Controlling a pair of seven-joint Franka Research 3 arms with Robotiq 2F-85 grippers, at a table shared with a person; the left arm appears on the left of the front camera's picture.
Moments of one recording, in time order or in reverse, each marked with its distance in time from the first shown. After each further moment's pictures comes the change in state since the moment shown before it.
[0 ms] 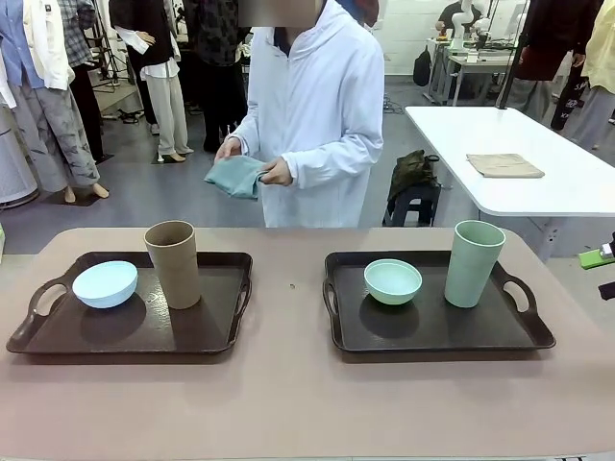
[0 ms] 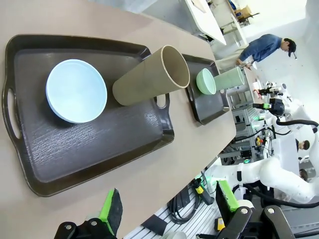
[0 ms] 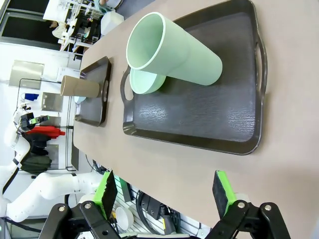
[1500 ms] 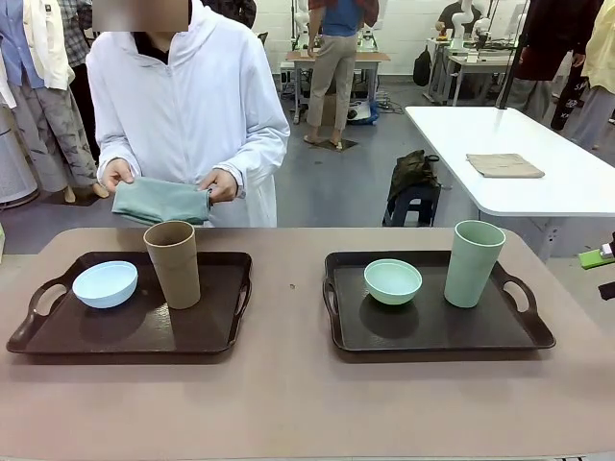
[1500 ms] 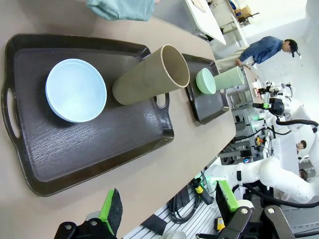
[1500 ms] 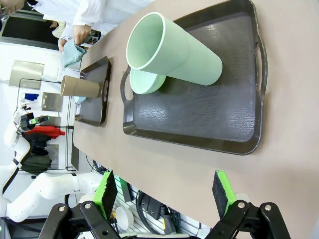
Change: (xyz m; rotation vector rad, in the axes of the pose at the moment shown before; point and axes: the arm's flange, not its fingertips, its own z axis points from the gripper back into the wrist) left arm 0.000 0.000 0.000 -0.001 0.002 0.001; right arm 0.000 0.000 0.000 0.000 0.000 0.000
